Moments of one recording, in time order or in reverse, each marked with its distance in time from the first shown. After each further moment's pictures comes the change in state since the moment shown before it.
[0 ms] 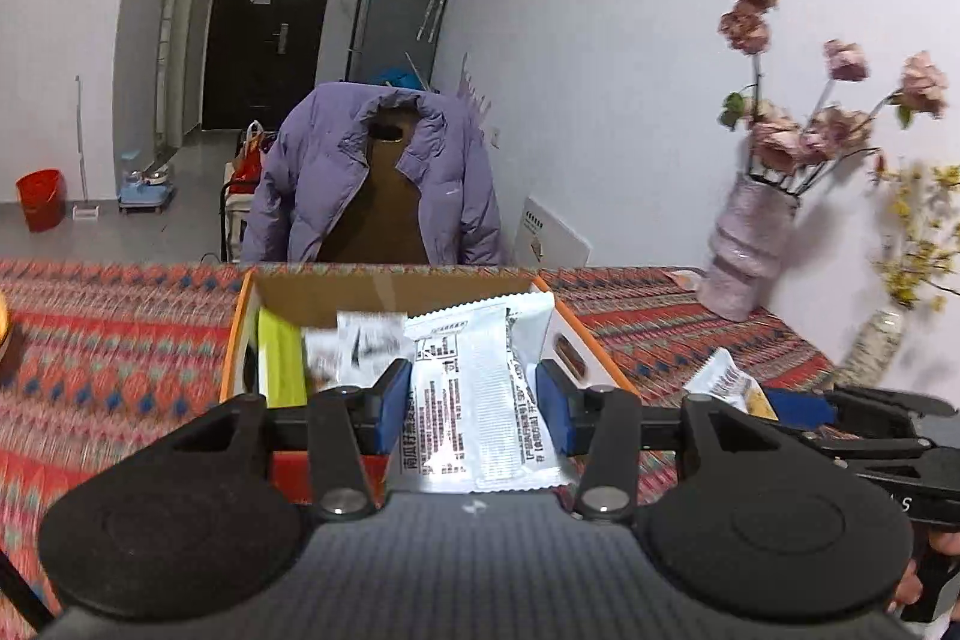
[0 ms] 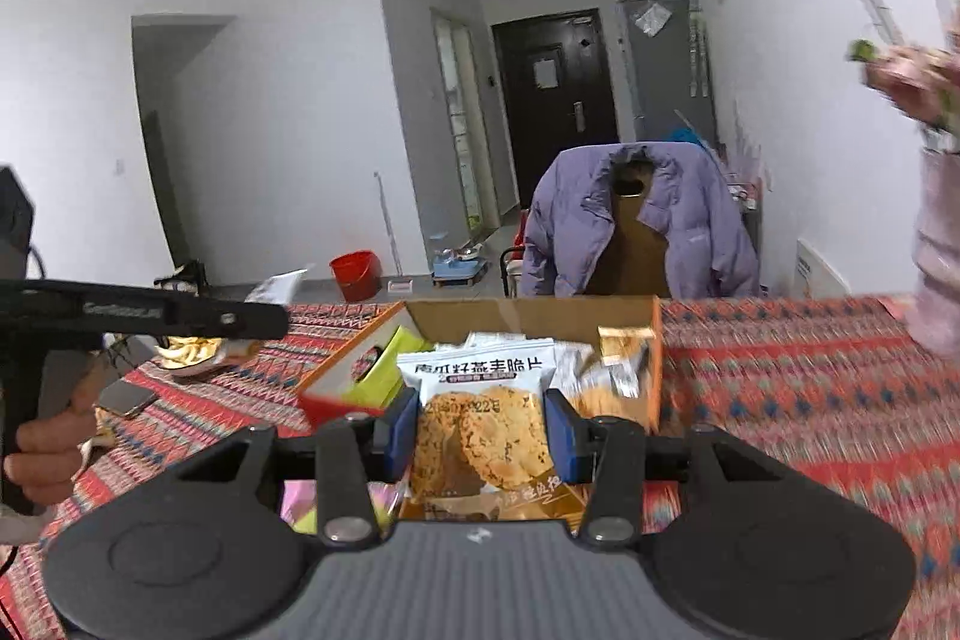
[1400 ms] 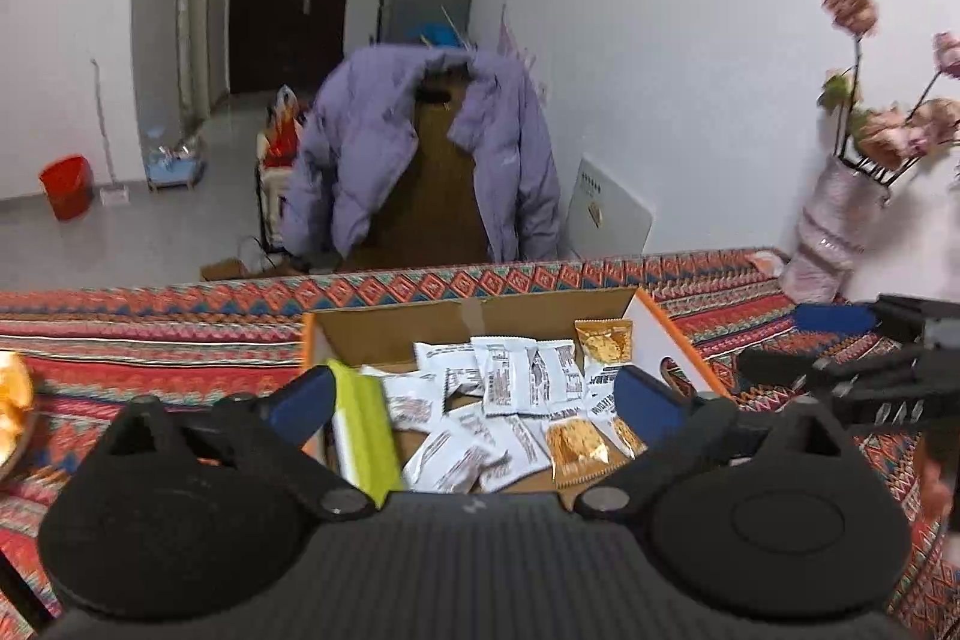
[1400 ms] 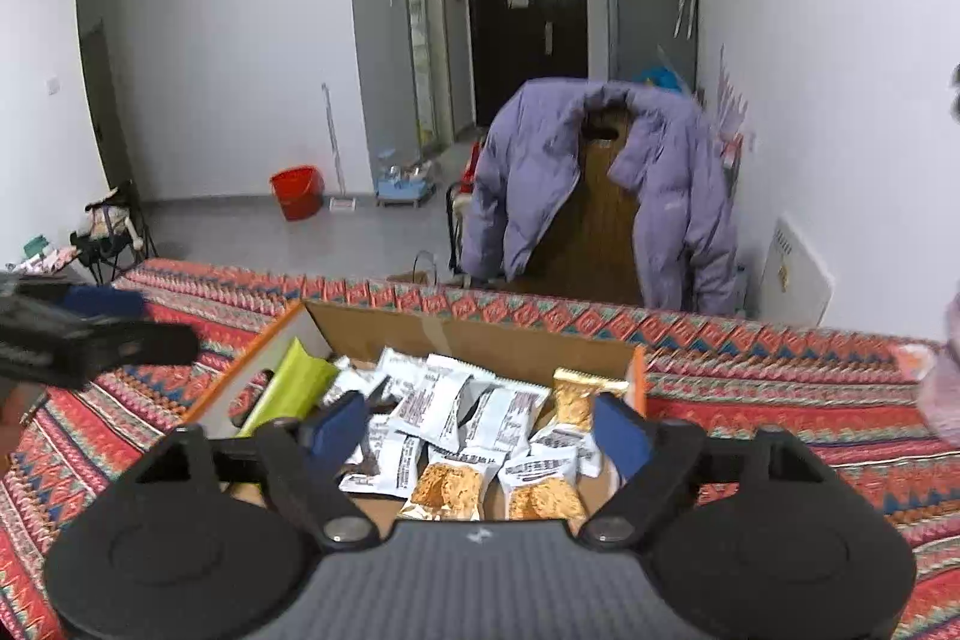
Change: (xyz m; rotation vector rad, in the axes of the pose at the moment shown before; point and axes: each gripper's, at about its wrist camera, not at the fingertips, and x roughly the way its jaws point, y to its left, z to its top) left arm 0.039 0.051 0.055 0.029 0.090 0.085; right arm 0.094 -0.013 0.087 -0.042 0.147 -0.131
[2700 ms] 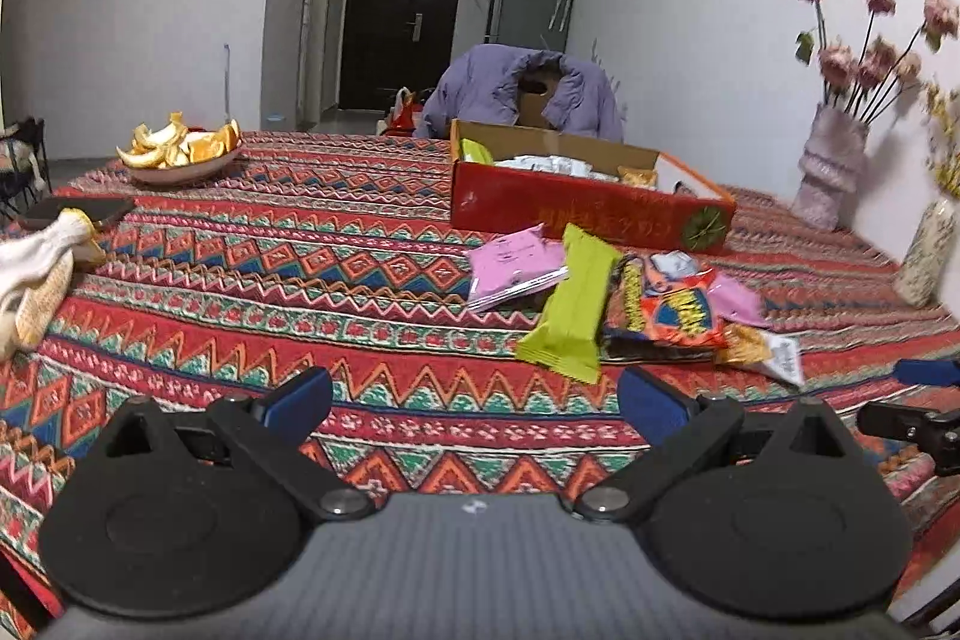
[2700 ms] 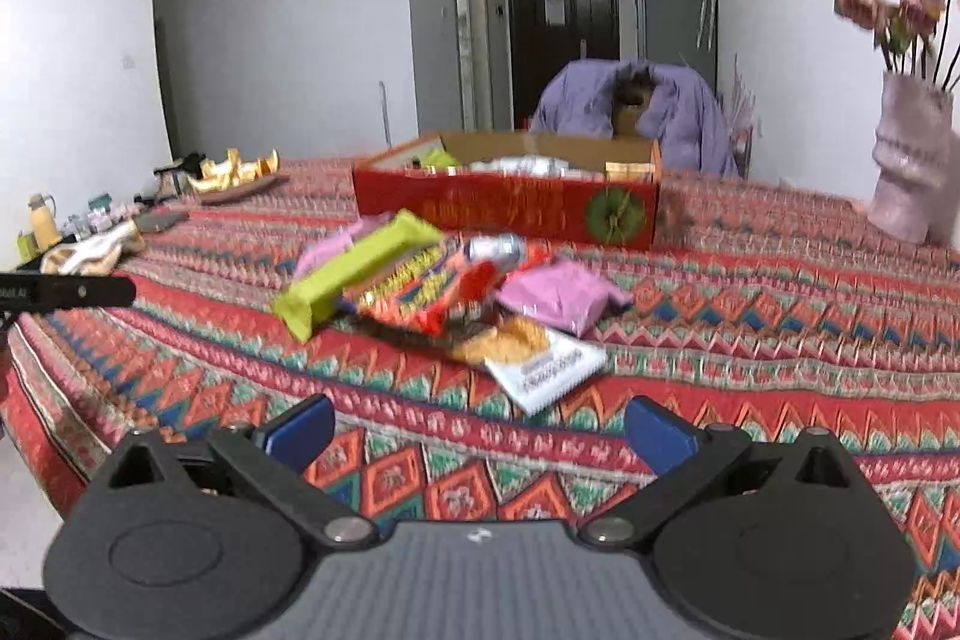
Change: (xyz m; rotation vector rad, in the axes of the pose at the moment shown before) left arm -0.197 -0.021 -0.295 -0.105 -0.099 0.184; right arm -0.181 0.067 -0.284 -0.050 -0.005 0.041
